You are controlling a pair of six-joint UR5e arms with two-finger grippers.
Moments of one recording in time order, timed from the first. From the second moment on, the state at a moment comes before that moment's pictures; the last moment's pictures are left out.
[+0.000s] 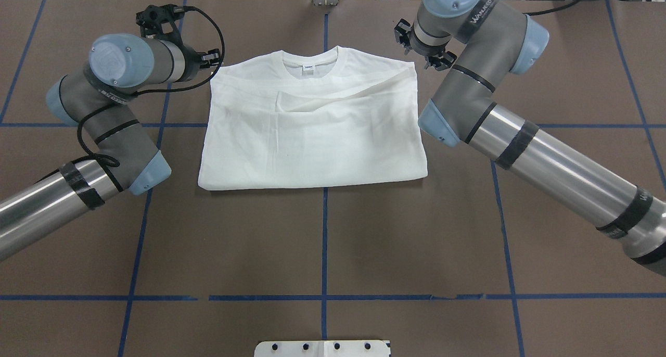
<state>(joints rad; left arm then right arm) -0.81 -2.15 -1.34 -2.31 -1.61 -1.26 0.84 -0.84 1.35 -1.32 1.82 1.64</state>
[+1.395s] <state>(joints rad) -0.82 -2.12 -1.39 -2.30 -1.64 -1.27 0.53 -1.19 1.72 -1.32 1.67 2.03</state>
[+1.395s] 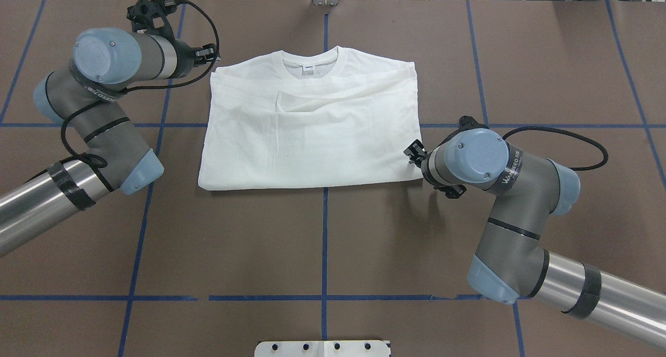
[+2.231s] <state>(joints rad) -0.81 -2.09 -1.39 -2.31 -1.64 -1.27 0.54 -1.22 1.80 -1.33 1.74 2.04</state>
